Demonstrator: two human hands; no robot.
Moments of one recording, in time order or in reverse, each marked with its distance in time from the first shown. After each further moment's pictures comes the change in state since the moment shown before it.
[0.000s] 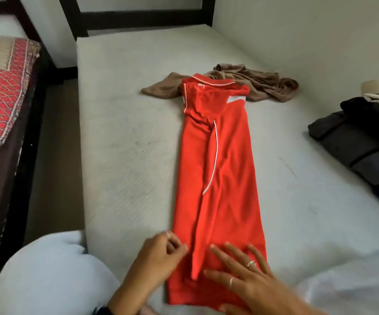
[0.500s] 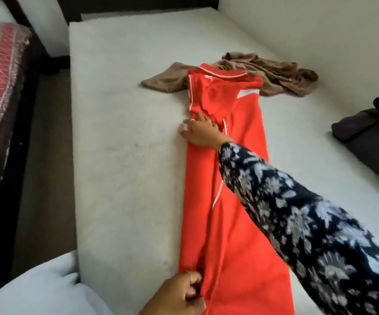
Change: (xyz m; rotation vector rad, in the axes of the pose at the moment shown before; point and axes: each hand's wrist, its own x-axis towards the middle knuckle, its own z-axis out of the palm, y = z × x) left_hand -0.011 0.003 0.014 -0.109 -0.531 -0.113; right_hand 0.342 0.130 -0.041 0.112 -0.065 0.418
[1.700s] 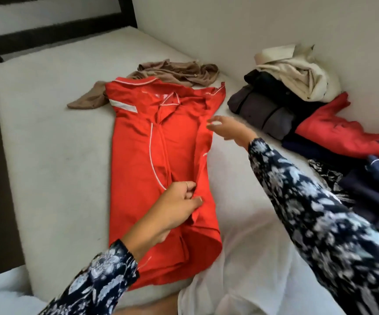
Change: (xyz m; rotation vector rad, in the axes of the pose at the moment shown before) left_hand -0.004 0.164 0.099 -0.052 0.074 0.395; right_hand -0.258 0.176 -0.105 0.650 0.203 0.353
